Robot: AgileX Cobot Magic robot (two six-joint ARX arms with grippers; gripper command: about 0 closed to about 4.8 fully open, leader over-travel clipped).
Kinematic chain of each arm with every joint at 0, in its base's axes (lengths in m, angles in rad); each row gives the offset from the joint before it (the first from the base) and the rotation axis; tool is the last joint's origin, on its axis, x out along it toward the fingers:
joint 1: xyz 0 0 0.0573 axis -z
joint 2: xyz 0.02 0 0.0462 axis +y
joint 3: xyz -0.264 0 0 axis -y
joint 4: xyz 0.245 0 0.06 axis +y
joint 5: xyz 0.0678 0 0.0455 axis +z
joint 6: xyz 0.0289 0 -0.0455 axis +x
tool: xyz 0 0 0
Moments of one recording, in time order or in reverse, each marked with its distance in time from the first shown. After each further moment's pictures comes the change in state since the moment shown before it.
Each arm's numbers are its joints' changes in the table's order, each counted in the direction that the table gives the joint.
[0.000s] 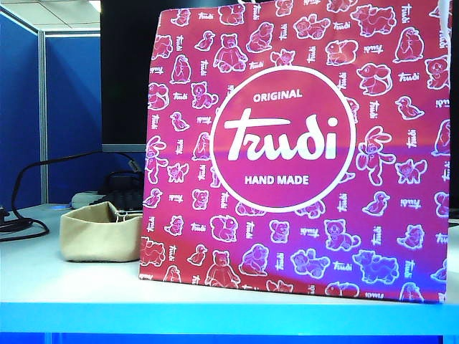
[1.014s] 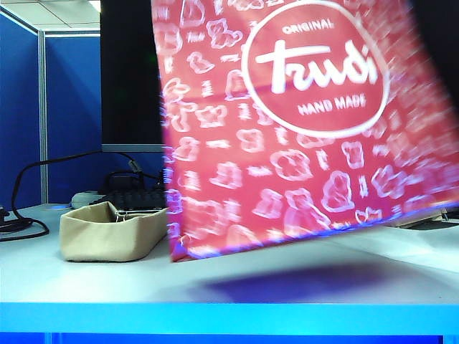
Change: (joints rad) left arm 0.031 0.201 0.000 -0.077 -0.270 0.023; right arm 0.000 -0.012 0.087 -0.173 0.026 0.003
